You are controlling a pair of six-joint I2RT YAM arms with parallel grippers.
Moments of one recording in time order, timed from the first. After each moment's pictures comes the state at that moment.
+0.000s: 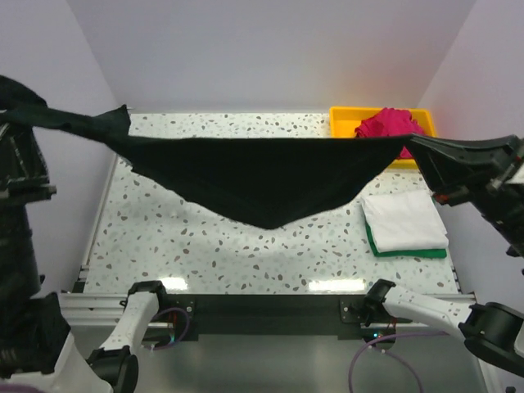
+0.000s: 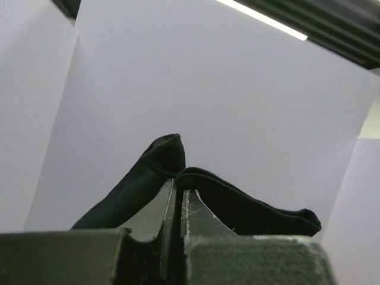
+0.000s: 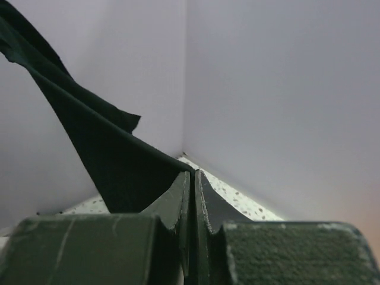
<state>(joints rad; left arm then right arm) 0.10 0.80 1.93 -0.47 0.00 -0.46 0.82 0.93 2.02 -0.77 0.09 -0.04</state>
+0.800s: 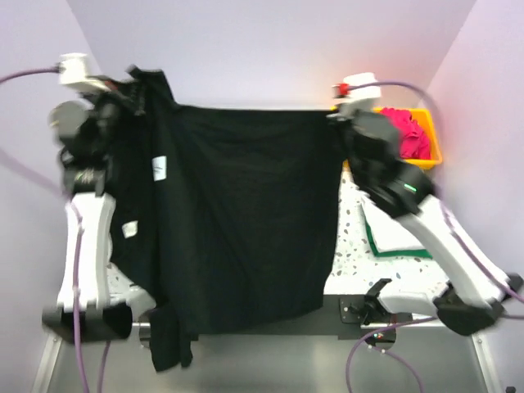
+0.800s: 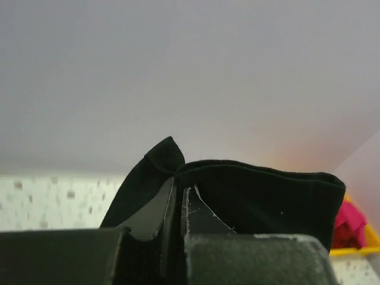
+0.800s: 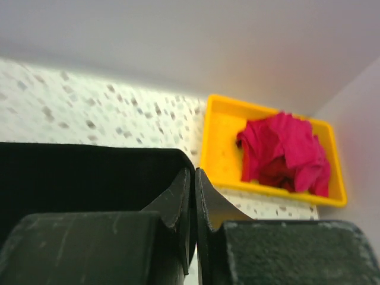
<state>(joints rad) 0.10 1.10 1.41 -0.05 0.24 -0.41 0.74 1.18 1.62 -0.54 0.69 -0.09</state>
